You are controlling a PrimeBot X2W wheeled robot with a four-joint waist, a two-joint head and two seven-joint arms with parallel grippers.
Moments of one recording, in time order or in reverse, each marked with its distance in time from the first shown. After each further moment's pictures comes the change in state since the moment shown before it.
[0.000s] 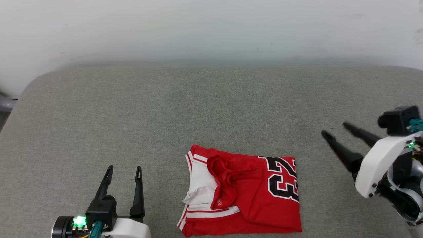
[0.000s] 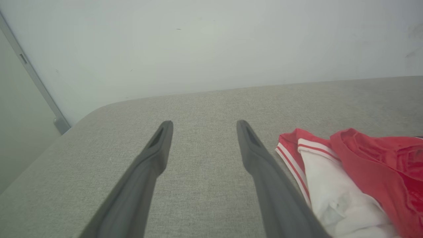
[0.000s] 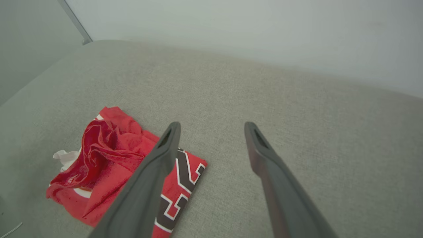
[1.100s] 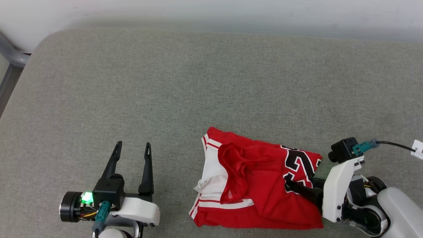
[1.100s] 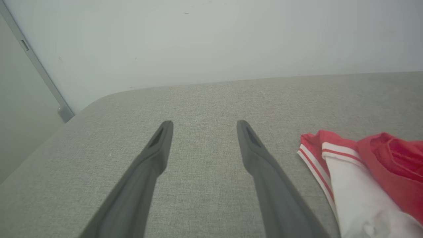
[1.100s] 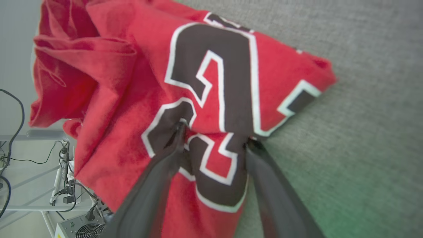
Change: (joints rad) left arm -0.111 -0.024 -0.024 0.004 0.010 -0.009 0.000; right arm -0.042 0.045 0.270 0.285 0.263 0.000 0.175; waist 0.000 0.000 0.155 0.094
